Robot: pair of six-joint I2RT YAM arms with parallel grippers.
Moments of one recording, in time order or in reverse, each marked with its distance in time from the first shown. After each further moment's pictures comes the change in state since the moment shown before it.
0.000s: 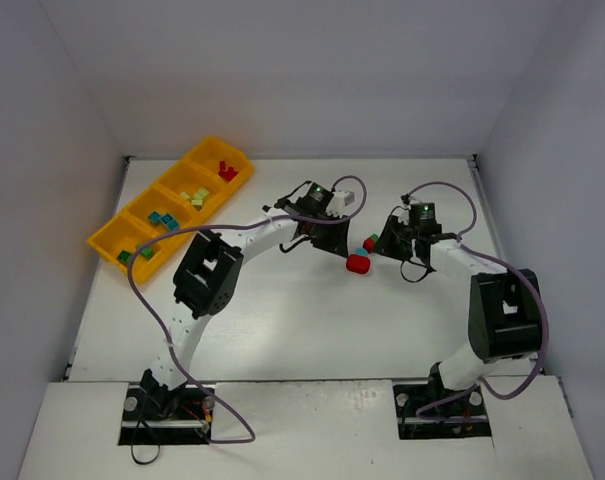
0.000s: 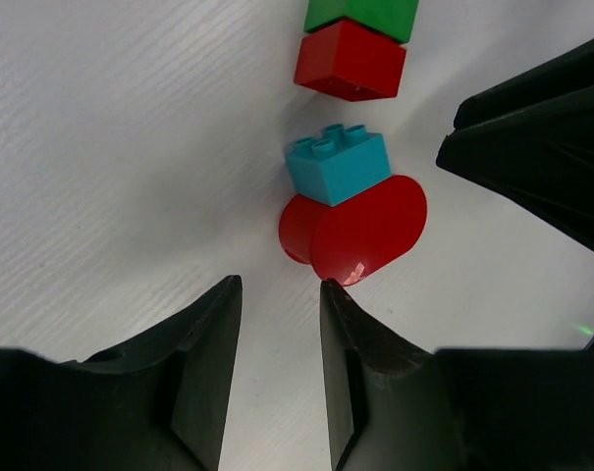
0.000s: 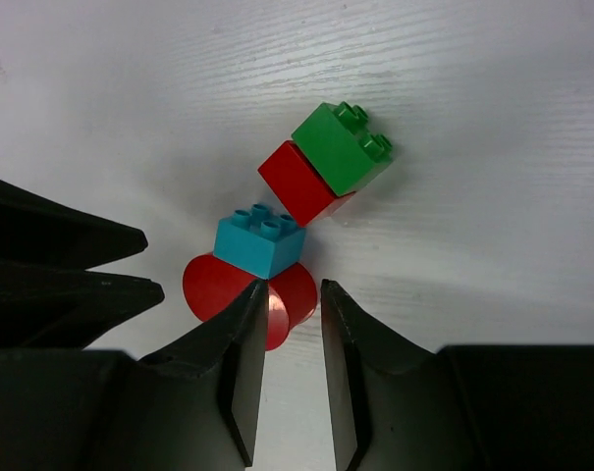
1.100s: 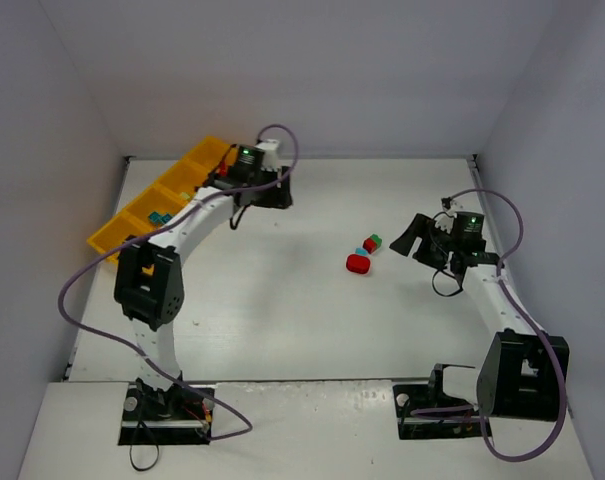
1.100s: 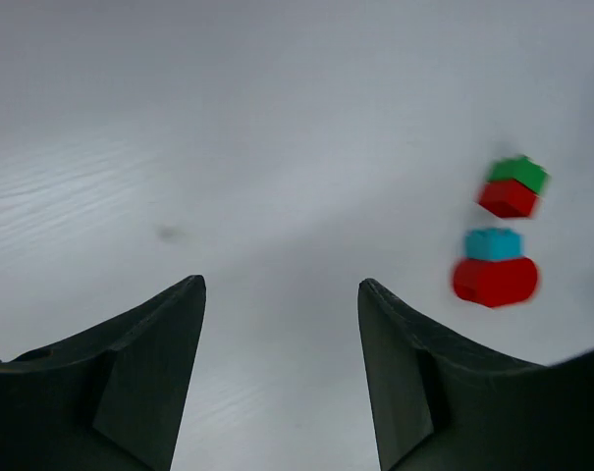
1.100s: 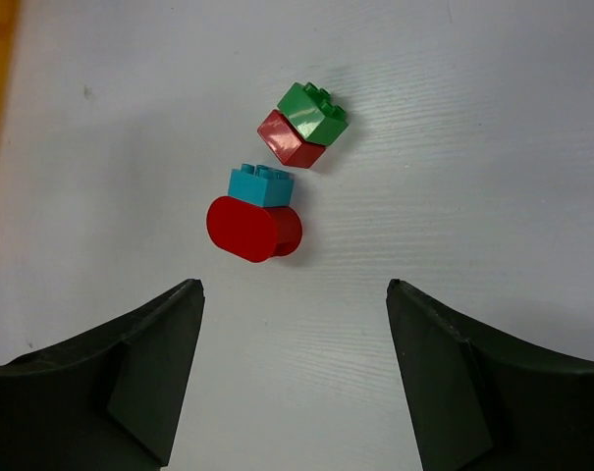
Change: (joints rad) left arm 0.318 -0.340 -0.176 0.028 -0.267 0.093; right arm -0.217 -0.321 -0.107 -0.115 -0.175 -0.045
